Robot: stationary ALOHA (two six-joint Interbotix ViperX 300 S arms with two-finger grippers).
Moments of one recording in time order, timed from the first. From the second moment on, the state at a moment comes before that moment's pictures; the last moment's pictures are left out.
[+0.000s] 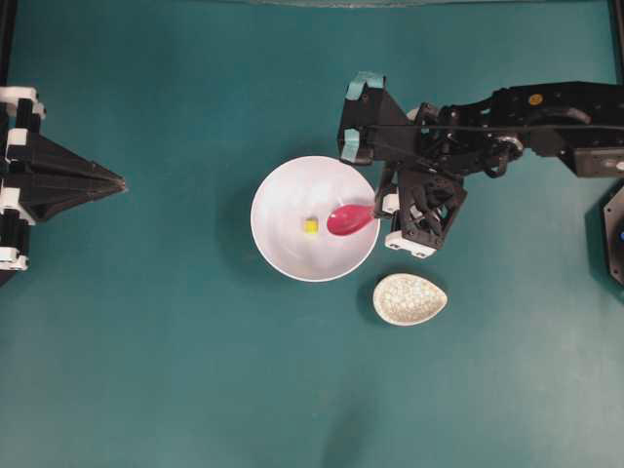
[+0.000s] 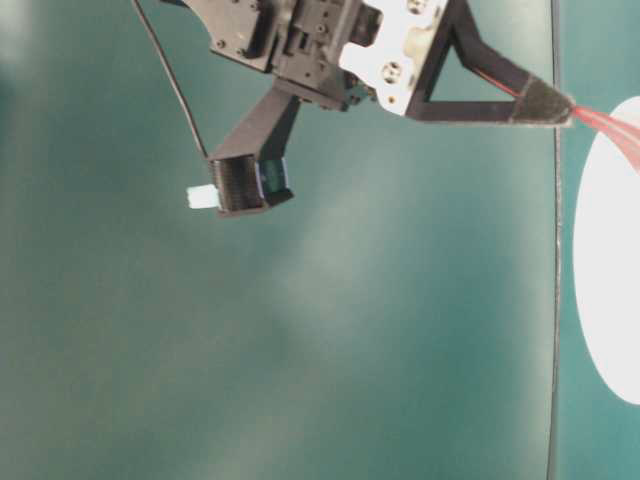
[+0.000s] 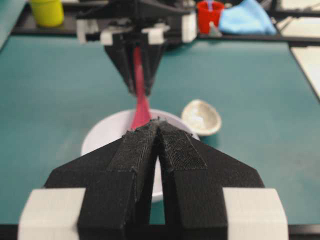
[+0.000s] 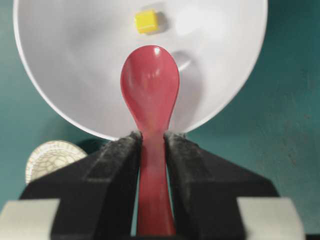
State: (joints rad) left arm 0.00 -0.96 1.17 0.01 -0.15 -0.02; right arm -0.15 -0.05 0.50 0.25 0.69 -0.05
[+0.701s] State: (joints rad) left arm 0.00 -0.96 1.17 0.01 -0.15 -0.02; right arm -0.14 0.02 0.46 0.24 0.69 -0.05
